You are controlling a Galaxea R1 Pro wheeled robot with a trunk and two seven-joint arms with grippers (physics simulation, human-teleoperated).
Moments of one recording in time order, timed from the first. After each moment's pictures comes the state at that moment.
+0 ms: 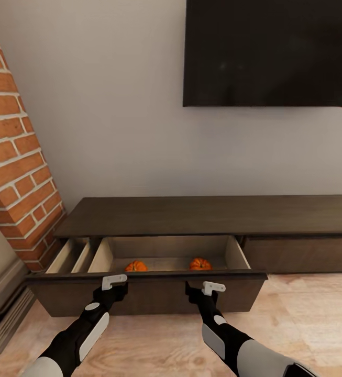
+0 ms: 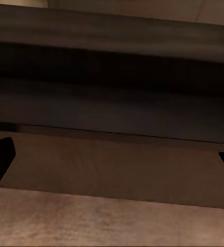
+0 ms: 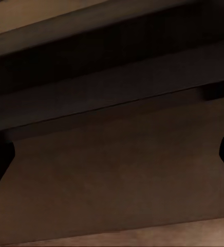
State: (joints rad) left arm -0.50 0.08 -0.36 -0.76 0.45 0.12 0.26; right arm -0.68 0.12 0.80 -0.24 -0.90 -0.43 -0.14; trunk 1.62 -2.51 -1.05
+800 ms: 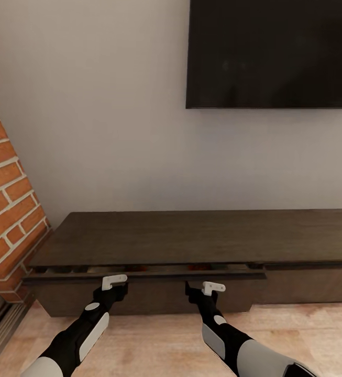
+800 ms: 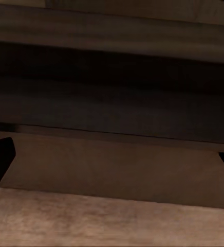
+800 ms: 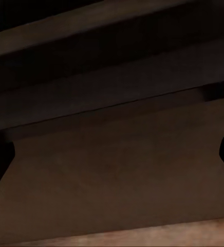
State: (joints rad) left arm -0.50 0.08 -0.36 -0.76 0.45 0.12 0.26; right arm -0.68 0.12 0.80 -0.24 -0.90 -0.43 -0.13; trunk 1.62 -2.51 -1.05
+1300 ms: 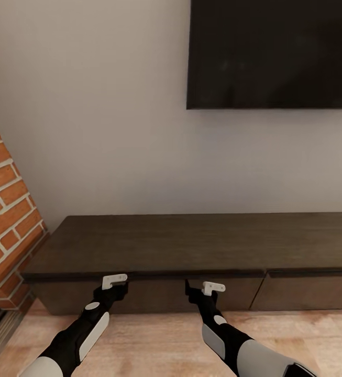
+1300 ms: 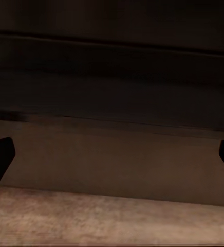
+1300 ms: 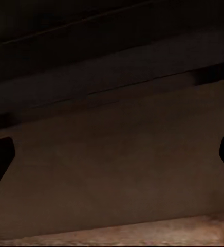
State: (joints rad) left arm -0.50 0.08 -0.36 -0.77 0.44 0.11 0.26; right arm -0.68 0.12 0.80 -0.24 -0.90 -0.43 -0.13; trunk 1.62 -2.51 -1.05
